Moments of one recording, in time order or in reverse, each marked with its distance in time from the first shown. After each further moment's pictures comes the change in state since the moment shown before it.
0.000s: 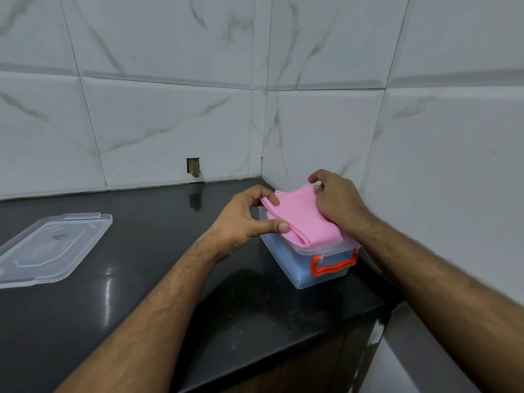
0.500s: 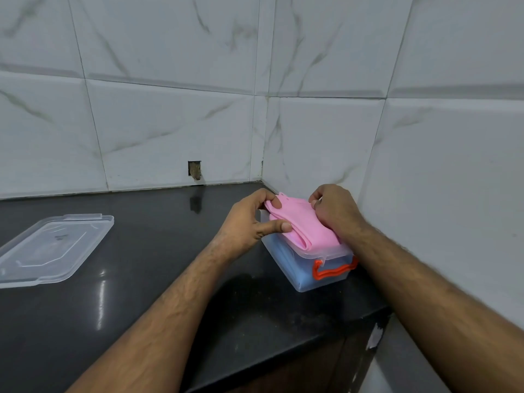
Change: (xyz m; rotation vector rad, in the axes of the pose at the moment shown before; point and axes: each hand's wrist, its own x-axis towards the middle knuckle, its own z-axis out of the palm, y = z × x) left_hand 0.004 -0.007 0.006 0.143 0.075 0.077; right_hand 0.005 0.000 0.011 -0.042 -0.037 0.100
